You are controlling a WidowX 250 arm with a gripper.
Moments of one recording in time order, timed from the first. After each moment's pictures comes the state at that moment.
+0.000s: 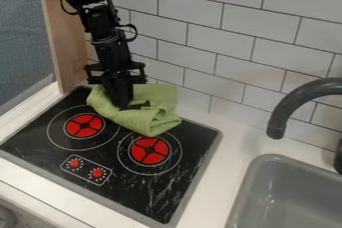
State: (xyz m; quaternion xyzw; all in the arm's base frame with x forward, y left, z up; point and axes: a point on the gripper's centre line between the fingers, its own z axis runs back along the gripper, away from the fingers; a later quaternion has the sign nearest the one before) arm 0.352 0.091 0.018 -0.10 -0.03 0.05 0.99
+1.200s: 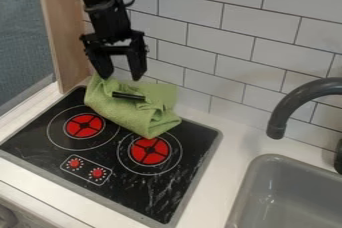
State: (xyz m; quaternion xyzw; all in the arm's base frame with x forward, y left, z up) arm 0.340 0.081 0.083 -0.11 -0.09 0.02 0.99
